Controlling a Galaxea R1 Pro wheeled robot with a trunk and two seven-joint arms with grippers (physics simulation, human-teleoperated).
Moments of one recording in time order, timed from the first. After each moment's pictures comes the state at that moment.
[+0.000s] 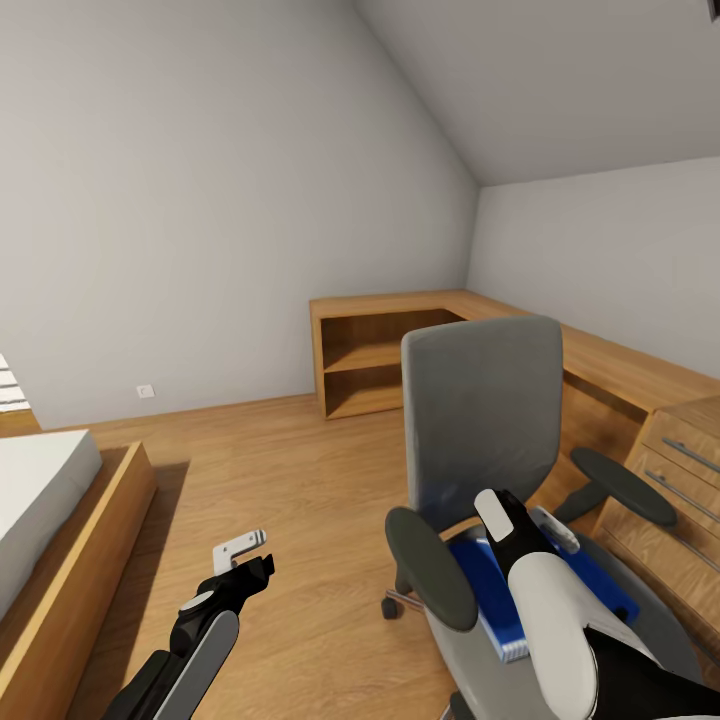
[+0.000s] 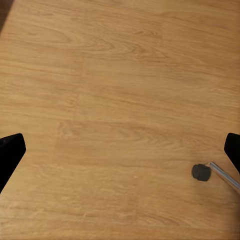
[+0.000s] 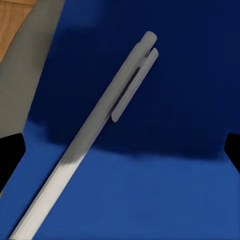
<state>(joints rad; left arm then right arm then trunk) -0.26 0.08 -0.32 -1.35 0.71 0.41 0.67 -0.86 0.10 -0.40 -0.49 -0.39 0.17 -0.97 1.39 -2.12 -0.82</state>
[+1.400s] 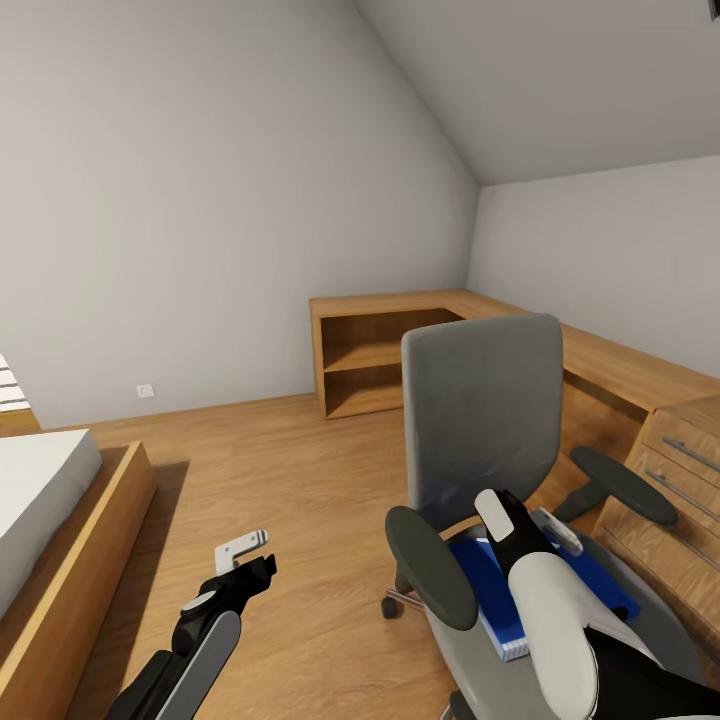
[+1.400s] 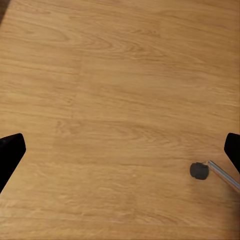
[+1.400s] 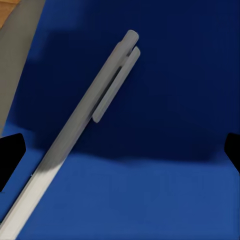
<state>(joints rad) -0.26 0.07 -0.32 -1.35 0.71 0.41 0.67 -0.86 0.10 -0.40 -0.49 -0.39 0.17 -1.00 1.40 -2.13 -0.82</state>
